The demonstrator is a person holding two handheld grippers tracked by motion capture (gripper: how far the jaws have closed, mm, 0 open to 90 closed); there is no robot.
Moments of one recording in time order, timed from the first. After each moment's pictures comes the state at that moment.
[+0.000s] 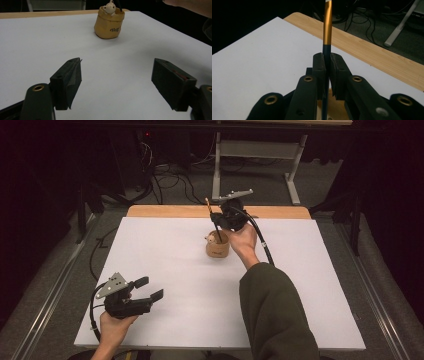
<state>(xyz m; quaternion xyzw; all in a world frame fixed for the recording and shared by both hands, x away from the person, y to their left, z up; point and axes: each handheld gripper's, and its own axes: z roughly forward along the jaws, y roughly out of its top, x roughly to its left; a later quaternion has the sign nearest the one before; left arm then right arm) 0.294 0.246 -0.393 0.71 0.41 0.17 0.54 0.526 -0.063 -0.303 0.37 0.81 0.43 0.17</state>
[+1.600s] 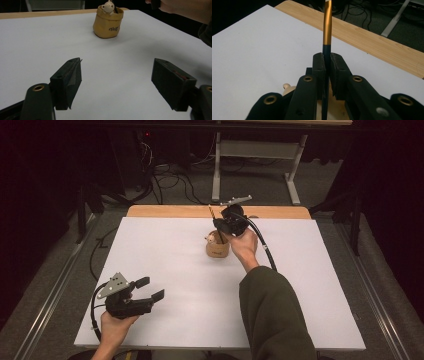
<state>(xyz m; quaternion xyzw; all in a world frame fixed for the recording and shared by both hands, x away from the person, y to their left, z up) 0.294 0.244 -0.393 0.72 0.41 0.17 0.54 0.531 -0.068 -0.327 0.39 0.81 0.40 0.17</state>
